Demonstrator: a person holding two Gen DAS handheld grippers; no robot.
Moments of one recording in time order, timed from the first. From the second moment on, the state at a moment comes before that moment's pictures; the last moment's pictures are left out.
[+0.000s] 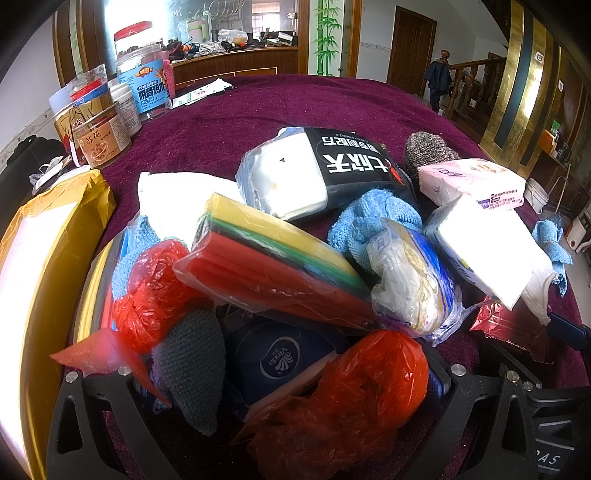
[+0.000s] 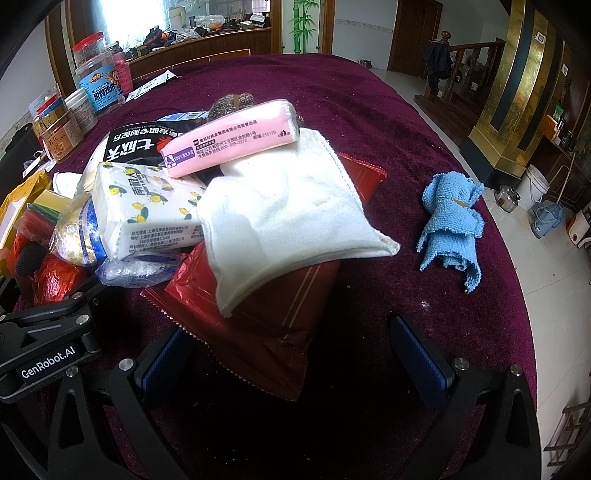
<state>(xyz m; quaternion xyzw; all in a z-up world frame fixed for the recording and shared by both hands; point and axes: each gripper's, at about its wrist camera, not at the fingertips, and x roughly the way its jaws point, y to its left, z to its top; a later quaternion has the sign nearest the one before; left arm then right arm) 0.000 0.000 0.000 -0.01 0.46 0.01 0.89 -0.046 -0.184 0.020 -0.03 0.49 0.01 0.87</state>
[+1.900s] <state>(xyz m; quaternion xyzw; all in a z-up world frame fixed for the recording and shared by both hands) -0.091 0.015 0.046 0.09 0.36 -0.19 0.91 -0.106 -0.196 0.062 0.09 0.33 0.05 0.94</state>
